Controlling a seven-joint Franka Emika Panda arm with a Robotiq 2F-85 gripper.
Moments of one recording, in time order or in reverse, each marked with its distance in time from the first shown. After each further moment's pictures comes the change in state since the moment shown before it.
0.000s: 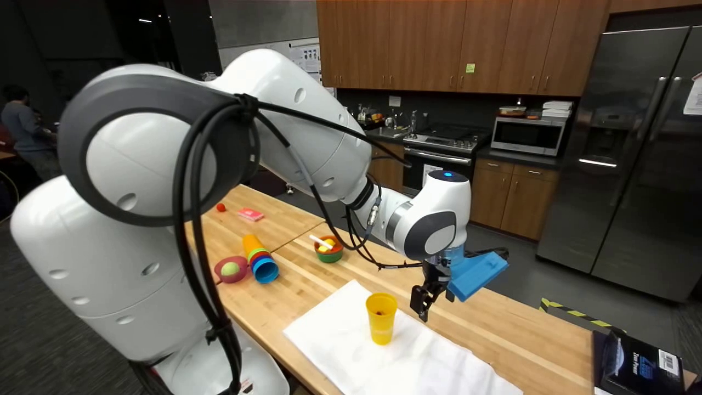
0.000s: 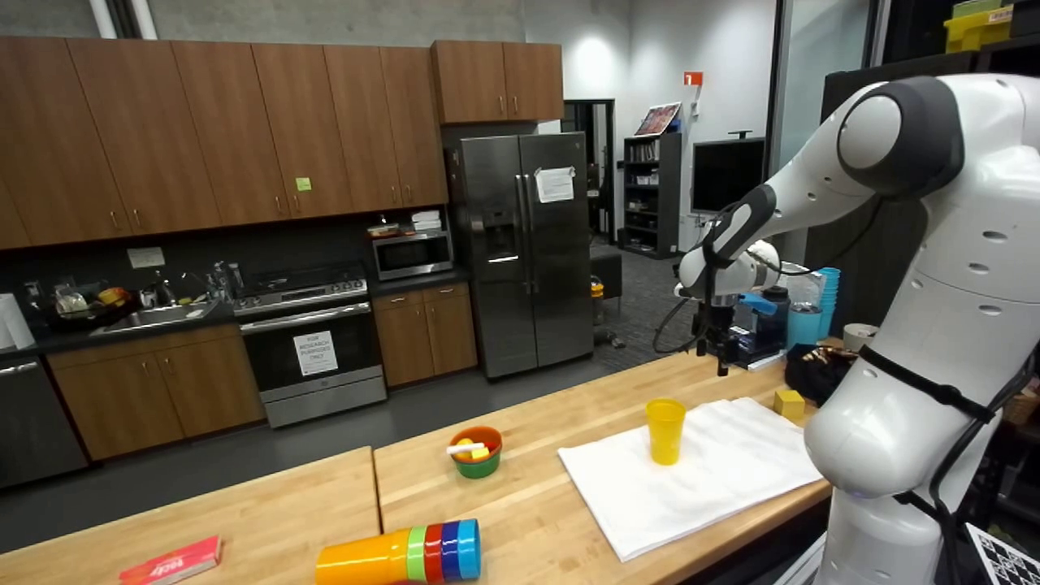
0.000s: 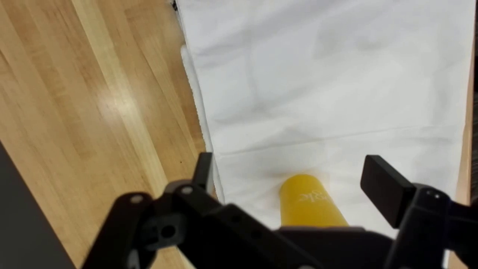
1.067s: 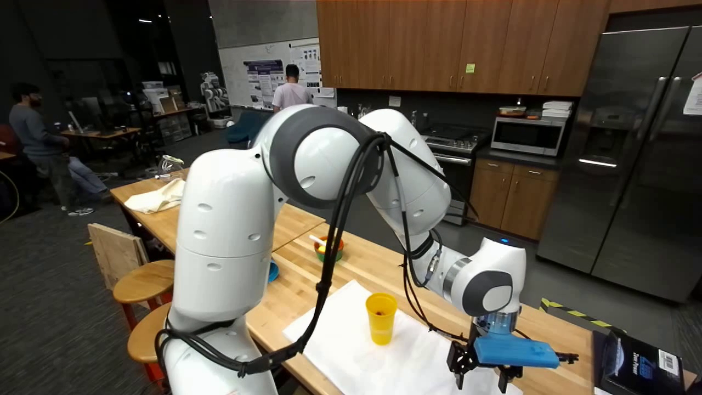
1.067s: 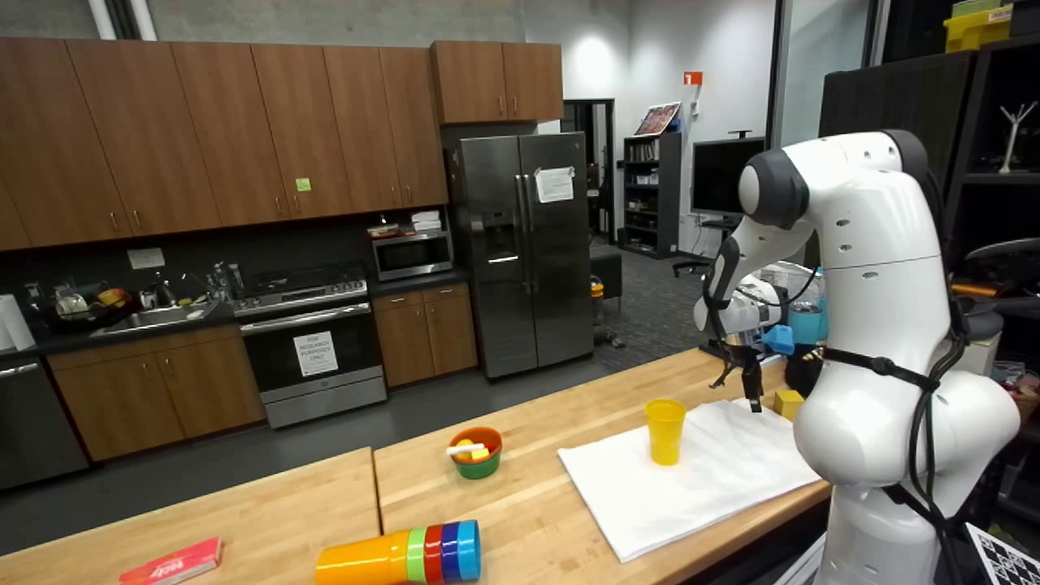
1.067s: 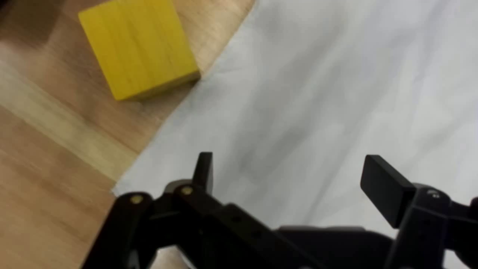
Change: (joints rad) arm -0.189 0.502 -0.003 0.252 -0.058 -0.004 0.526
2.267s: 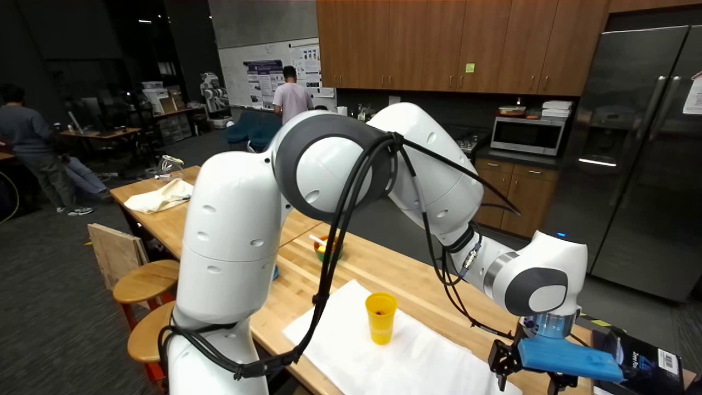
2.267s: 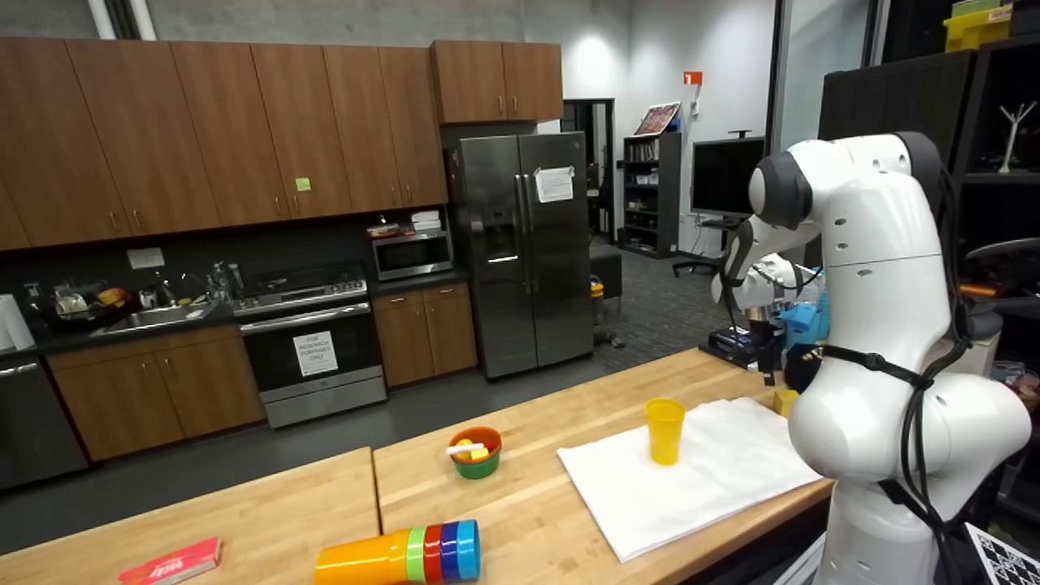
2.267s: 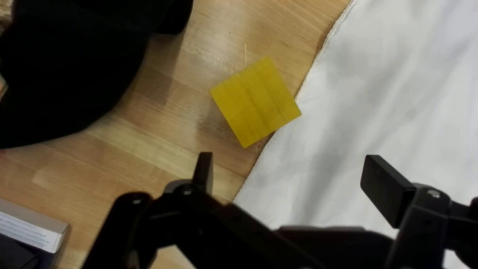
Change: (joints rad) arm -0.127 0.026 0.009 0.168 0.058 -0.078 0.000
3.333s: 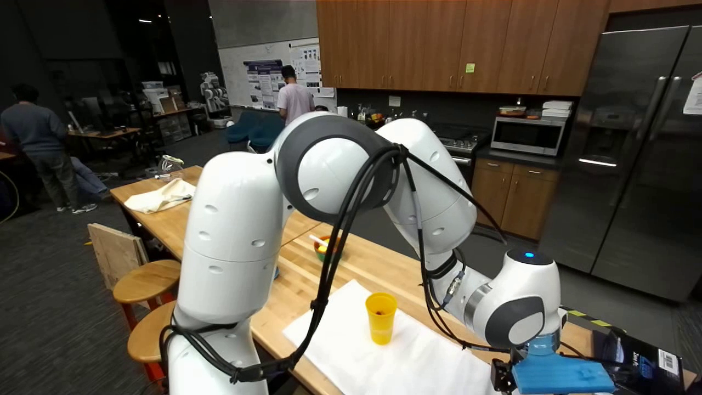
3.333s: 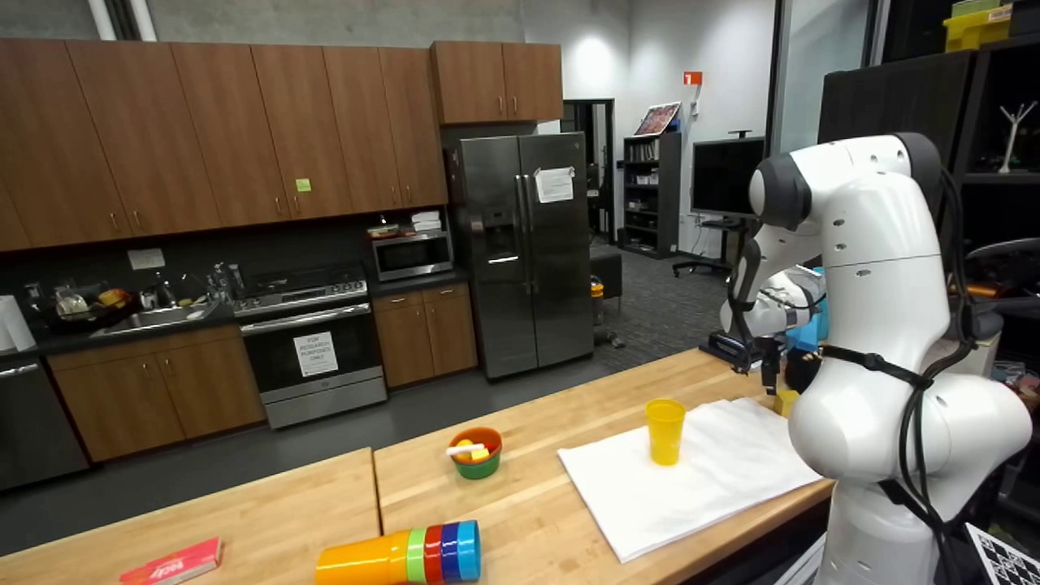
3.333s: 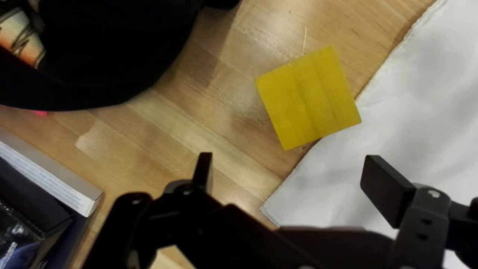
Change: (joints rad) arm -0.006 0.009 -0.013 -0.152 -0.094 0.389 -0.004
